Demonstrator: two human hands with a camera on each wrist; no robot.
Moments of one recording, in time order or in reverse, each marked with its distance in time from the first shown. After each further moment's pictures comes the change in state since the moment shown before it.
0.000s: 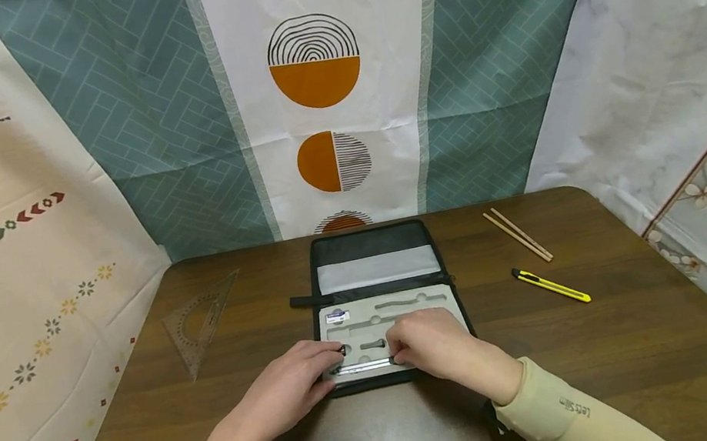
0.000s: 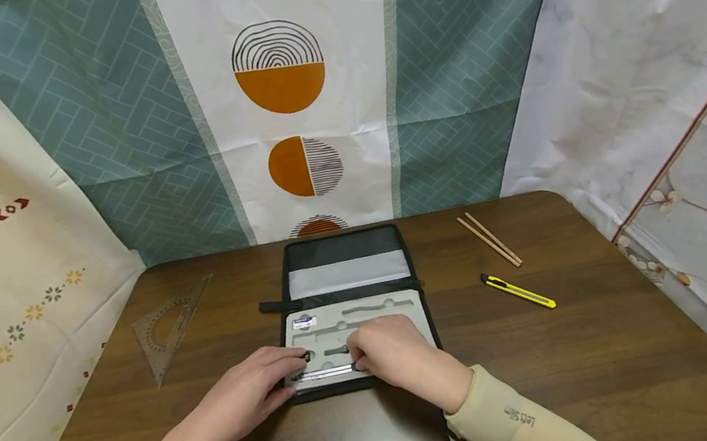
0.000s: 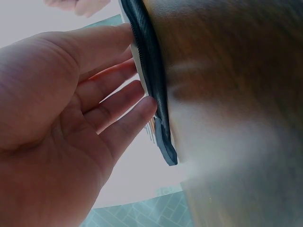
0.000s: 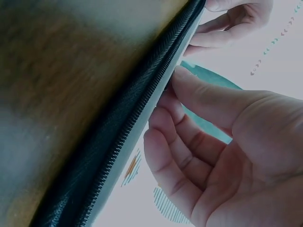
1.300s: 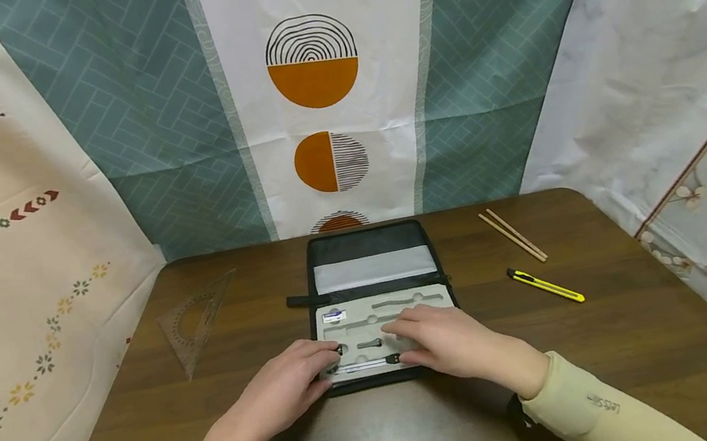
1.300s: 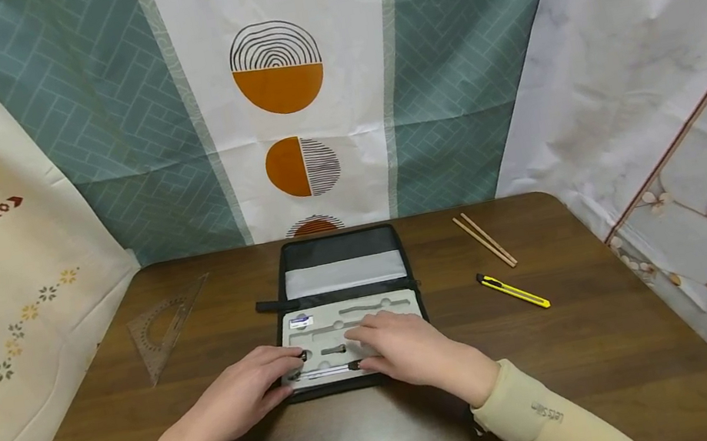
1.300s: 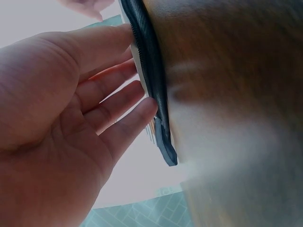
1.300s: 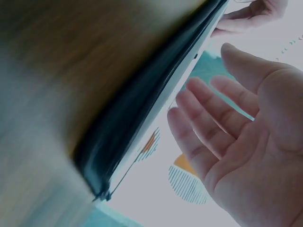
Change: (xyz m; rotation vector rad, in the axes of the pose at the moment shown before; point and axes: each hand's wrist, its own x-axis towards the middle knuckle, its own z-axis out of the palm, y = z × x) left_hand -0.001 0.000 -0.003 0.001 0.010 0.022; right_hand -0.020 0.026 -0.007 -0.044 -0.002 -0.151
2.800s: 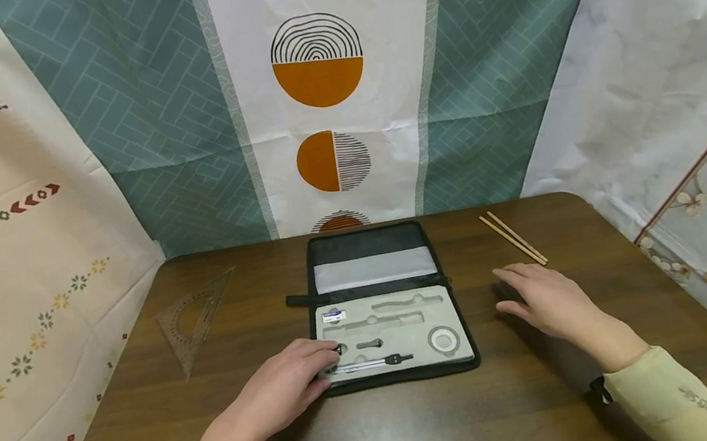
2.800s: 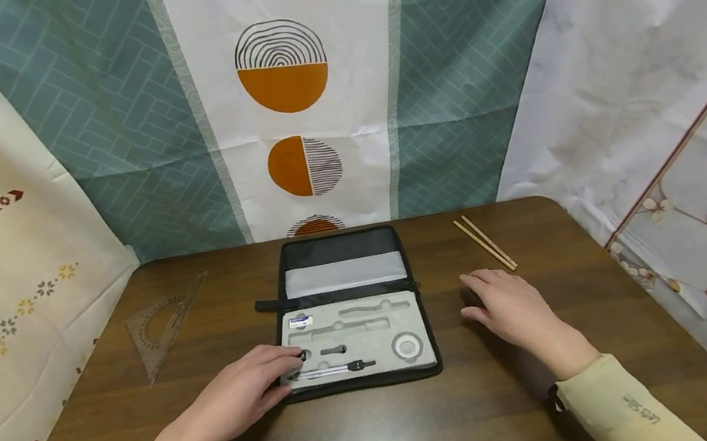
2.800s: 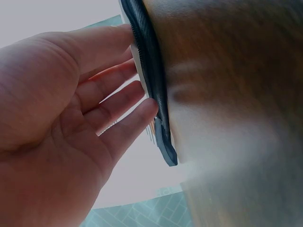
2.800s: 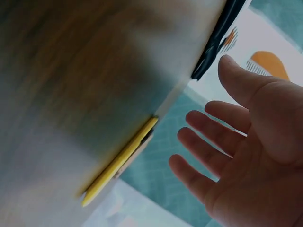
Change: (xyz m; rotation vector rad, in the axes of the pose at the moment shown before) left_hand -0.003 -0.004 0.002 -0.003 0.020 0.015; right_hand -0.095 0.102 -0.033 -0.150 0.074 0.427
